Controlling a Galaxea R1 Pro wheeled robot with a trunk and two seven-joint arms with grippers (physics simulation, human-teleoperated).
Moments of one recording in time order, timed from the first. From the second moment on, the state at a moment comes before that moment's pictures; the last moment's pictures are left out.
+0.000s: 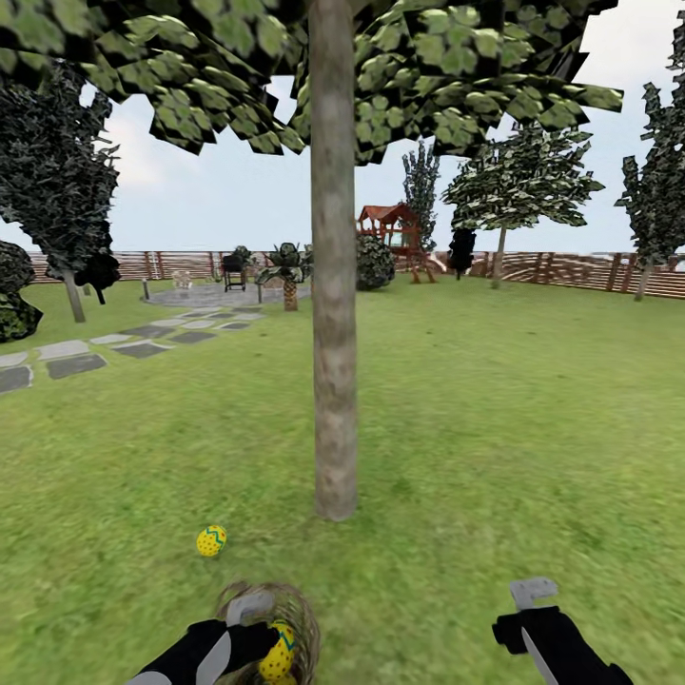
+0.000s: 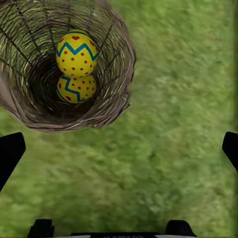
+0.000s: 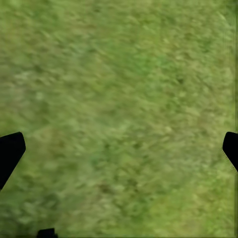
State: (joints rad) left arm -0.55 -0.07 0.18 -0.21 0.03 0.29 -0.06; right arm -0.33 -0.16 0.06 -0.78 0.03 0.60 -0.08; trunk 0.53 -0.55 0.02
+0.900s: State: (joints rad) left arm -0.55 0.23 0.18 -0.20 0.00 0.33 -0.34; right arm -0.33 -0.17 0.06 -0.77 0.02 0.61 -0.07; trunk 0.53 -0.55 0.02
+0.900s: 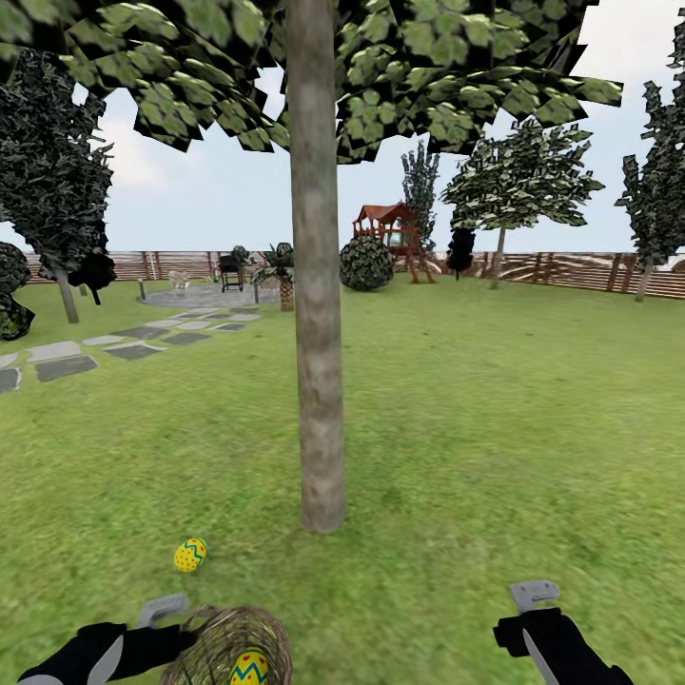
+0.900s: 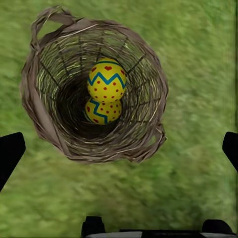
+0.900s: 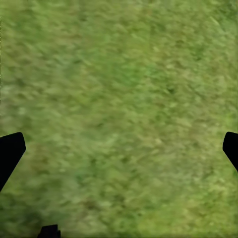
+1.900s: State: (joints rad) left arm -0.55 0.30 0.18 -0.20 0.00 0.35 -0.36; right arm -0.33 -0.17 0.06 -0.77 0.02 0.61 -0.08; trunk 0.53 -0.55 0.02
